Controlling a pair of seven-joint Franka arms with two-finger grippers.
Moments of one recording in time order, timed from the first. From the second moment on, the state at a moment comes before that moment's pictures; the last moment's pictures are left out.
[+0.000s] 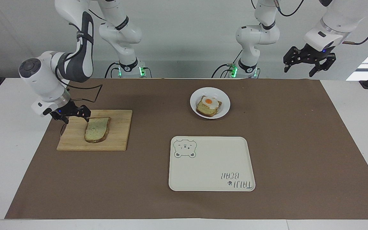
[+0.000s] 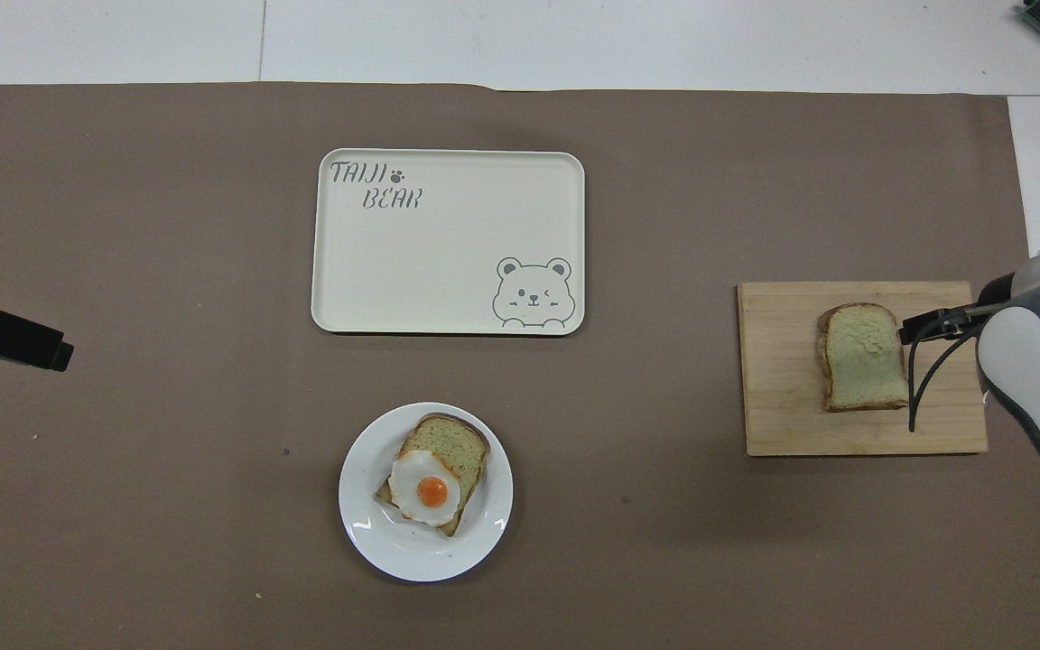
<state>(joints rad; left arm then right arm) -0.06 -0.01 -0.03 -1.45 -0.02 1.33 0.18 -0.19 0.16 -0.03 -1.98 -0.01 2.06 -0.31</state>
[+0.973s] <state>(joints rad) -0.06 -0.02 -0.03 -1.45 -0.02 1.33 0.18 -0.23 0.23 -0.03 -2.06 0.08 2.15 -0.39</state>
